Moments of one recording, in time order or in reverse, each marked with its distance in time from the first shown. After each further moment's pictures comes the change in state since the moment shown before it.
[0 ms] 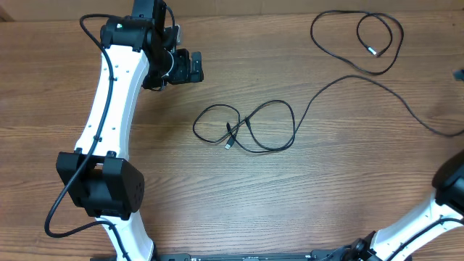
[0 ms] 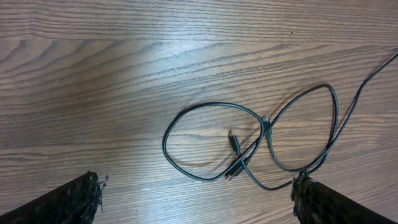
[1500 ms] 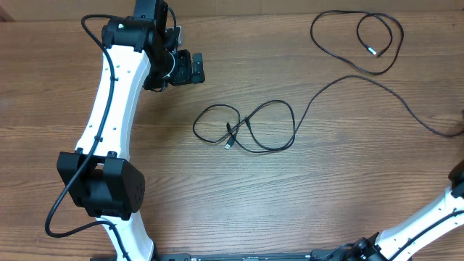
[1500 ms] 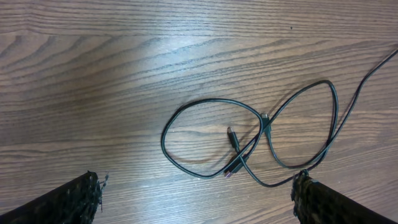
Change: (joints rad) left arm -0.007 0.000 0.000 -0.010 0.000 -0.001; right arm -0.153 0.204 0.028 -0.011 0.003 -0.230
